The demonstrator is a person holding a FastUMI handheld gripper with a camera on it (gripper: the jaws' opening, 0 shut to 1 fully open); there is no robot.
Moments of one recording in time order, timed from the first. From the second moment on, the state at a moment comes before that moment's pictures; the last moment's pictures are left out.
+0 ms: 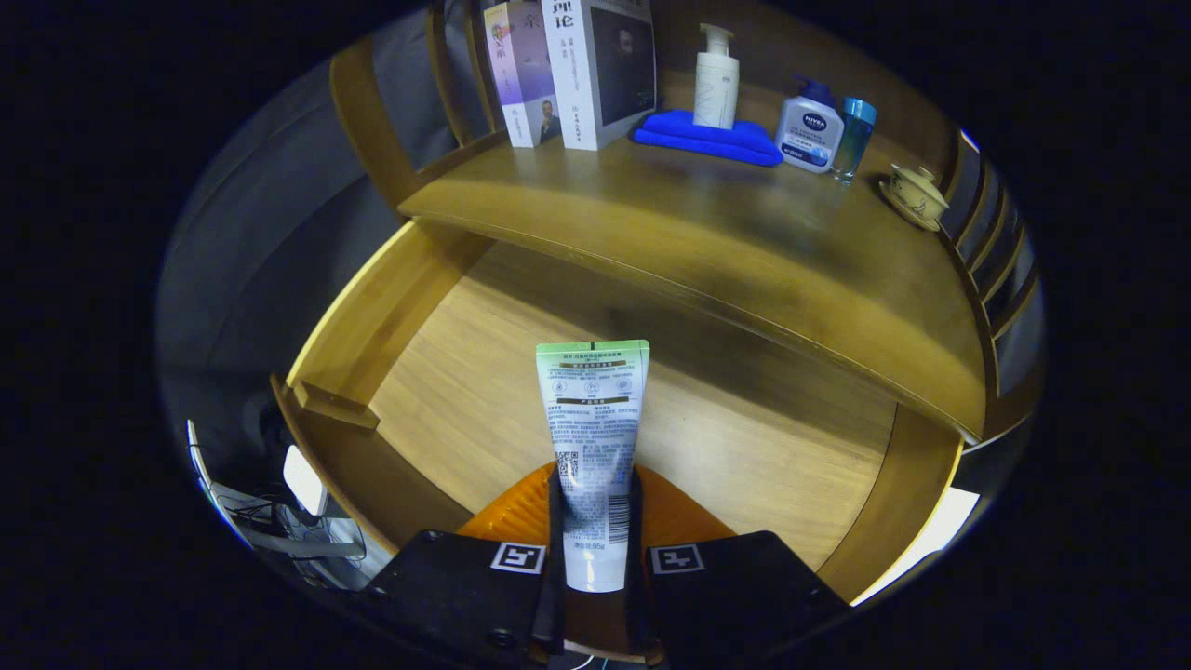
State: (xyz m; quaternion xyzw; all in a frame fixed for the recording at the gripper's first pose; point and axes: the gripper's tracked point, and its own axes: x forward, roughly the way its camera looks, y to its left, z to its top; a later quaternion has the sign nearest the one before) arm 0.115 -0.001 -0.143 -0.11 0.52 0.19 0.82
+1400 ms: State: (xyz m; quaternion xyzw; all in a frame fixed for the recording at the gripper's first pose) arm 0.260 -0.030 -0.049 -0.02 0.43 0.10 0.89
